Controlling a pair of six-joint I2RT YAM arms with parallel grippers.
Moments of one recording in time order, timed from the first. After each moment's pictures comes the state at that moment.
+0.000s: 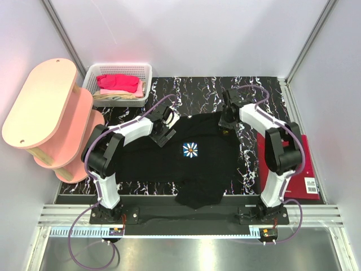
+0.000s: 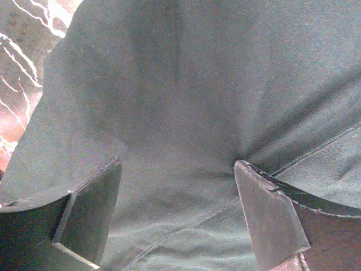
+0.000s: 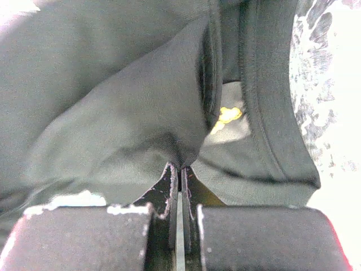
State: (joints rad) left arm -0.51 1.87 1.22 -0.53 -0.21 0.29; right arm 0.32 1.91 1.37 -0.60 0.06 0.60
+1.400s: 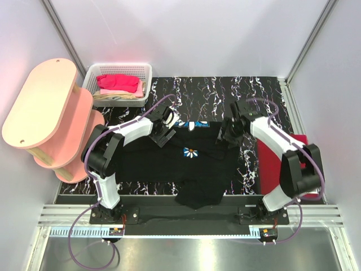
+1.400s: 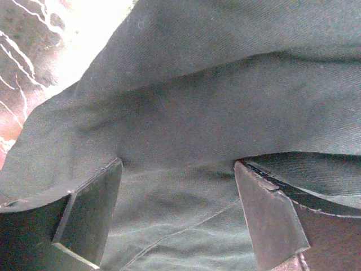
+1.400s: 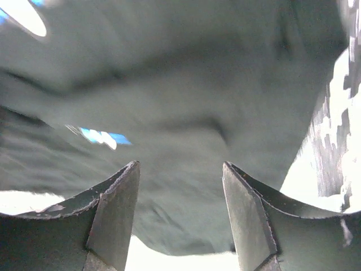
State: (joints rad) left arm -0.51 1.86 1.22 -0.54 -0.21 0.28; right arm 0.33 1.54 1.08 -0.73 -0.14 0.67
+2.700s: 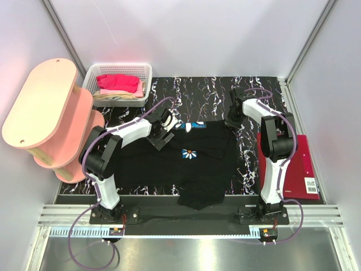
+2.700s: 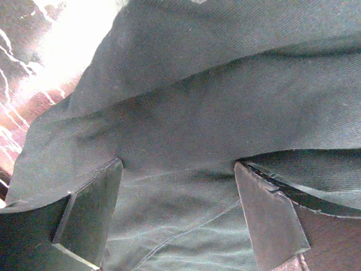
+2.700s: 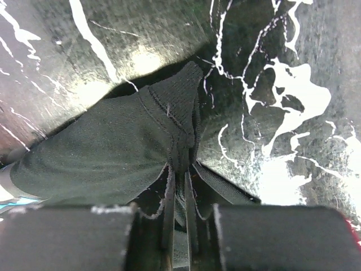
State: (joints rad) left arm -0.51 1.83 1.19 -0.58 -0.20 0.29; right arm 0.20 2.07 1.51 -0.68 0.00 0.60
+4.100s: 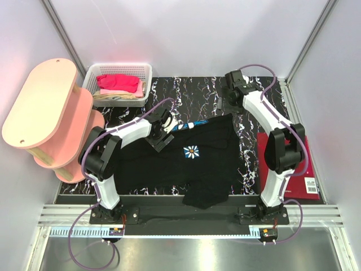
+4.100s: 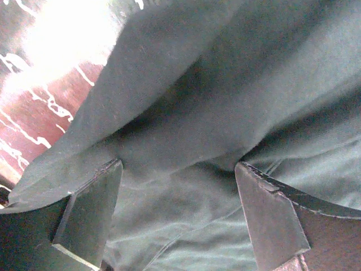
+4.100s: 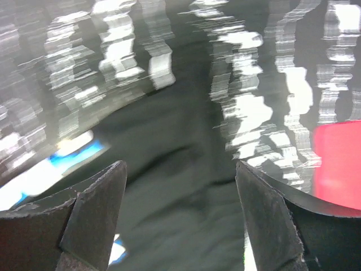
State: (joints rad) left arm -0.51 1.83 1.19 -0.62 -0.18 0.29; right arm 0.28 1.91 1.67 -0.78 0.26 0.49
